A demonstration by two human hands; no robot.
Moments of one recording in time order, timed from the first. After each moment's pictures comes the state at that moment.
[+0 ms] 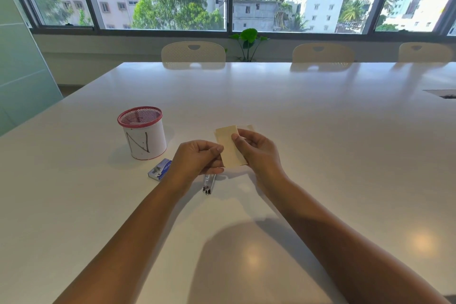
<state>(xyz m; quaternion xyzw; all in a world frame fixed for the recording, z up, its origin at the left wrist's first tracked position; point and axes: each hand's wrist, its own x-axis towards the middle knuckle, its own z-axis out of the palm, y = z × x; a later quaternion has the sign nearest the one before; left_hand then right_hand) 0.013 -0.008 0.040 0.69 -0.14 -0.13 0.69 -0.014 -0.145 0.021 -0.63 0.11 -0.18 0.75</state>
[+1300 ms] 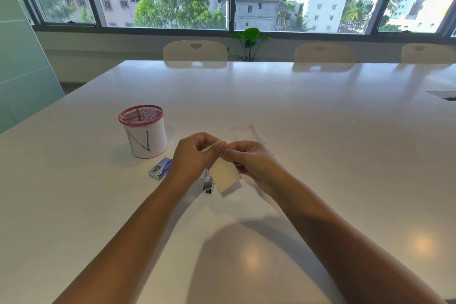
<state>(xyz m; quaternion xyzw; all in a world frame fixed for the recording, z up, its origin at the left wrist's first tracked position) 0.010 -0.005 0.042 0.77 -0.22 0.04 0.60 -0.023 -0.144 0.033 -0.71 0.06 -0.01 0.70</state>
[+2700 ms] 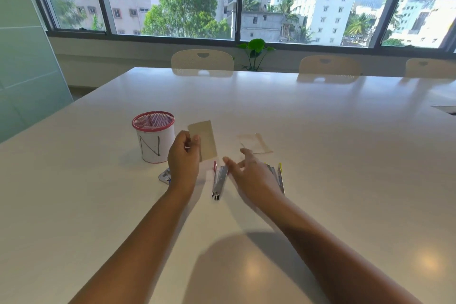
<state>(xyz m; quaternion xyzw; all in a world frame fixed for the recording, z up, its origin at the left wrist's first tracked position) 0.037 0.001 0.024 0.75 -0.06 0.22 0.62 -0.025 -0.124 0.019 -0.93 0.10 -0.12 0.33</state>
